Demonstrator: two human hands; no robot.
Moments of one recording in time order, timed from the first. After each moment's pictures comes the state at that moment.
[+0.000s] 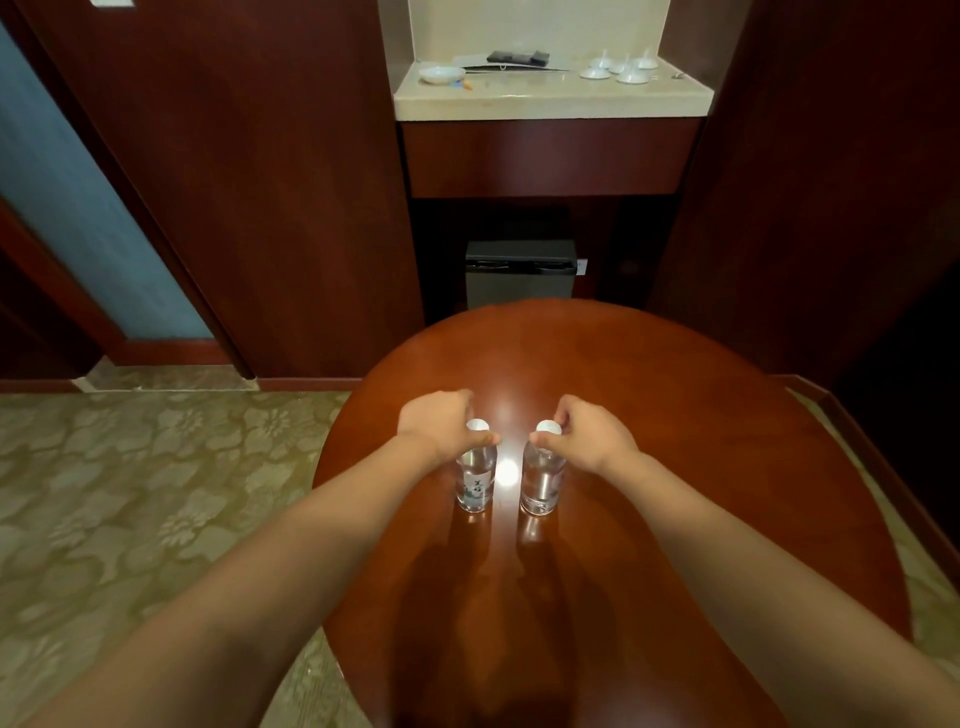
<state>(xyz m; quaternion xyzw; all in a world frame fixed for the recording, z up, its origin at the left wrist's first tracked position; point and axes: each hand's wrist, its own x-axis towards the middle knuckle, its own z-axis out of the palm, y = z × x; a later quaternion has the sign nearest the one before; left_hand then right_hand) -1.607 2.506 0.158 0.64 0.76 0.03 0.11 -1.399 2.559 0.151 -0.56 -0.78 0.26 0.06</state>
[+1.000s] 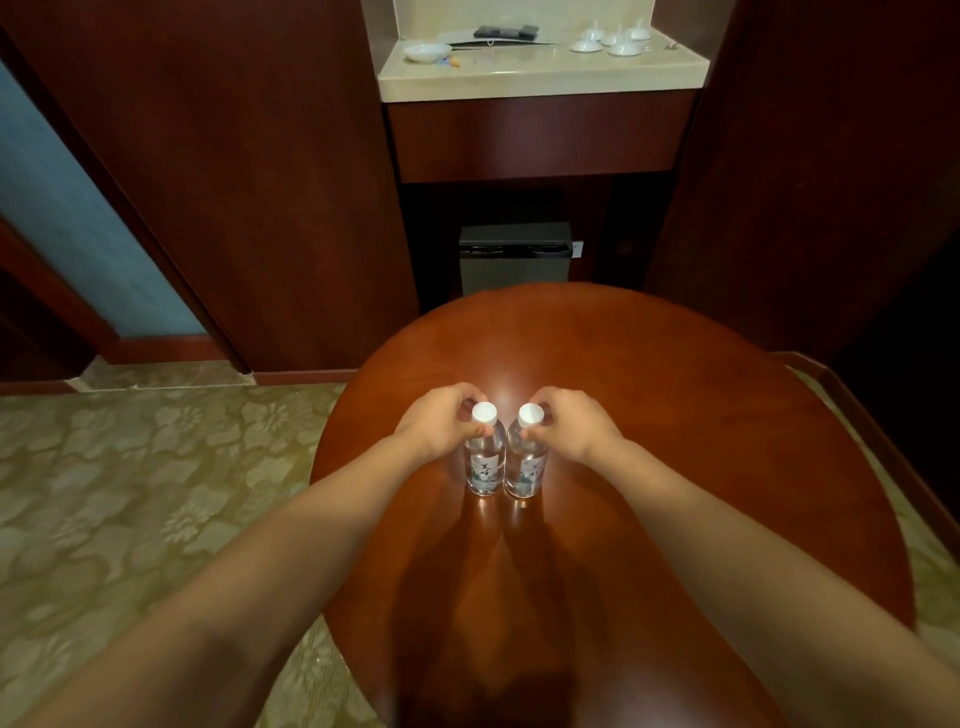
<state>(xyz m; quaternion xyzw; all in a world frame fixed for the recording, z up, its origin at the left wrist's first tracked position) -1.611 2.506 0.140 0.62 0.71 0.20 0.27 -1.415 2.555 0.149 -0.53 -0.81 0.26 0.06</state>
